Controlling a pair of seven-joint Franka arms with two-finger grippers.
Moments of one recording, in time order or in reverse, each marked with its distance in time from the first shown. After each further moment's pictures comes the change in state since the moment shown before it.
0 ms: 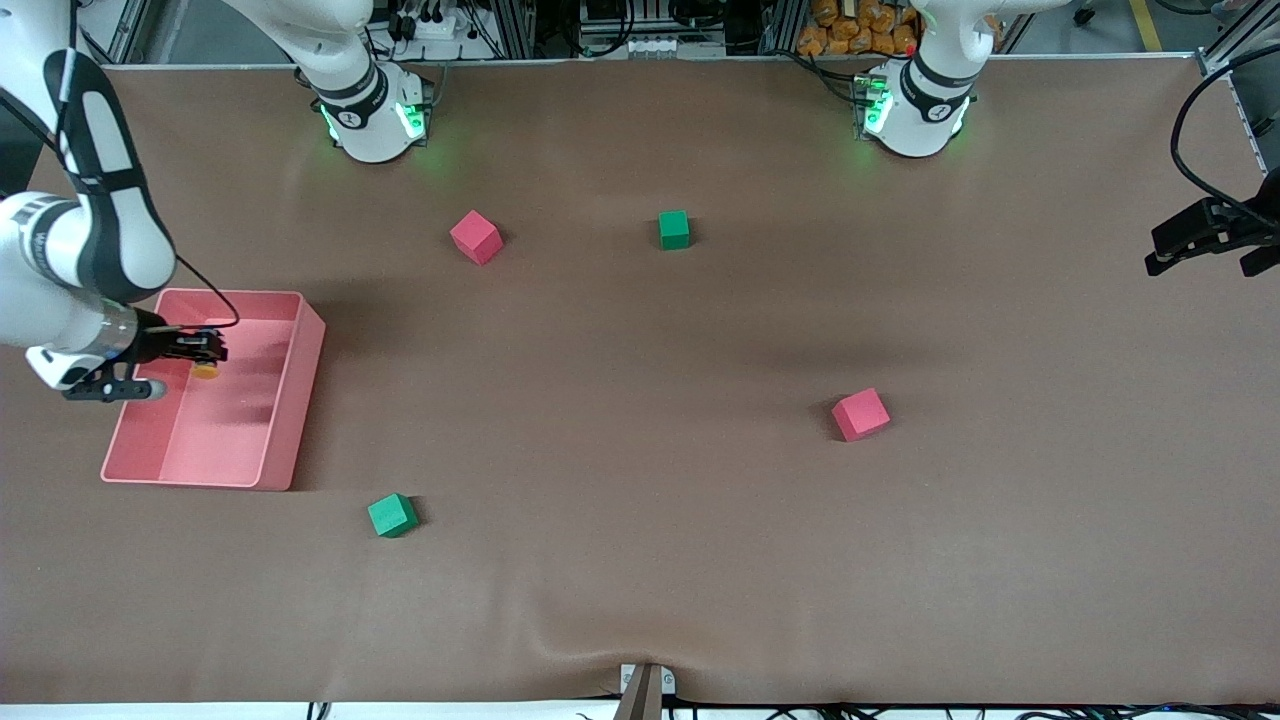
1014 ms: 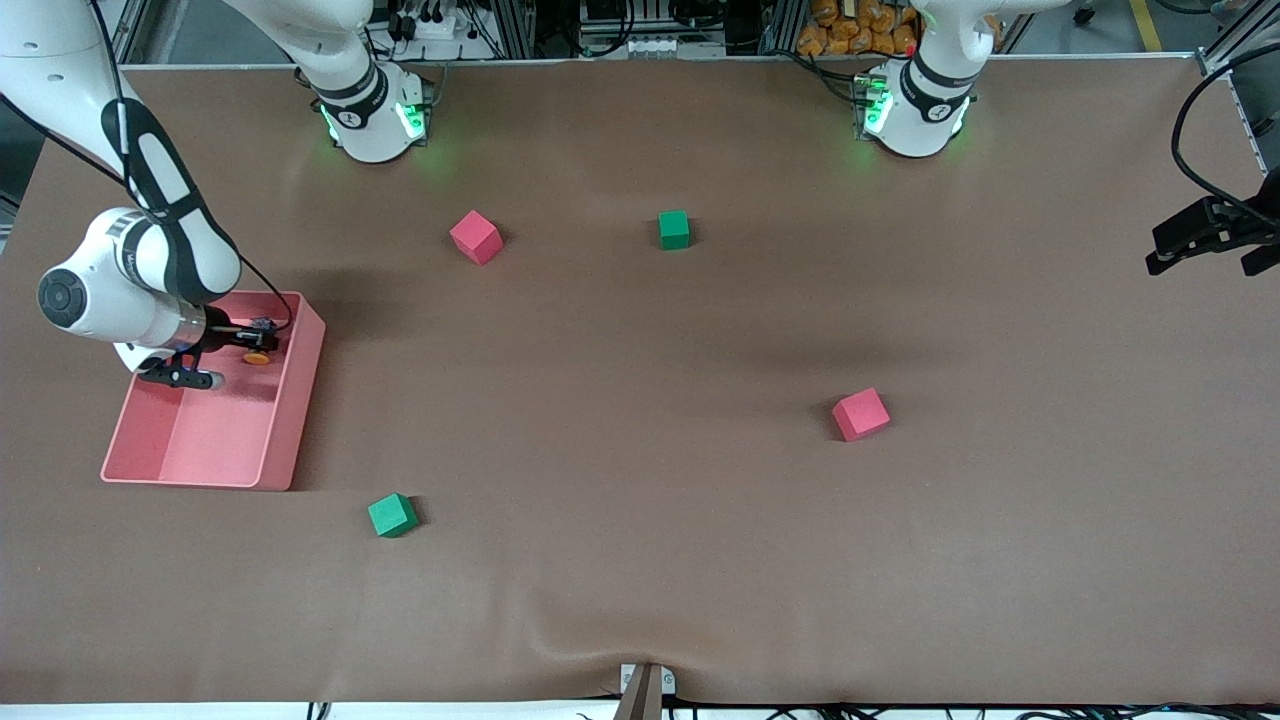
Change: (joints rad) left arm 0.000 -0.002 0.000 0.000 0.000 0.000 0.000; right arm -0.007 0.102 -0.016 -0.228 0.000 0.272 0.149
